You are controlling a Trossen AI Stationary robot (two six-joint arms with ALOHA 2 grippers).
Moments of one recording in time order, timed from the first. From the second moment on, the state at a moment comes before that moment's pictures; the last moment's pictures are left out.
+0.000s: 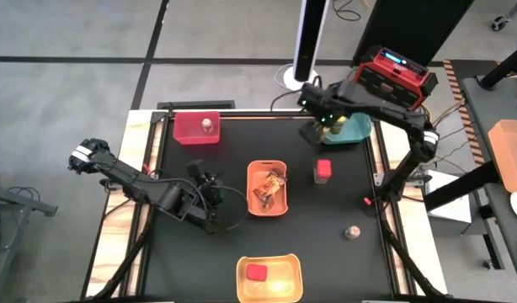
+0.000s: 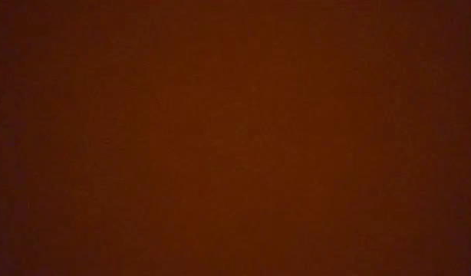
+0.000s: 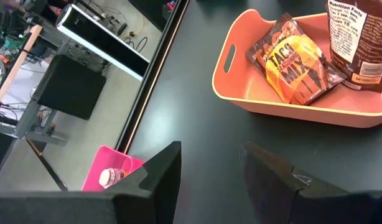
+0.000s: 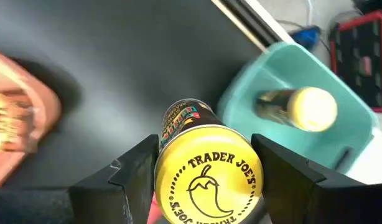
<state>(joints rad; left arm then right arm) -0.45 1.44 1.15 -0.99 -0.94 -0.49 -0.47 1.67 1.72 -1.43 0.22 0.35</state>
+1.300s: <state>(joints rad) -0.45 1.43 1.15 -1.04 -1.01 -0.45 -0.88 1.38 1.29 -1.23 0.29 0.22</state>
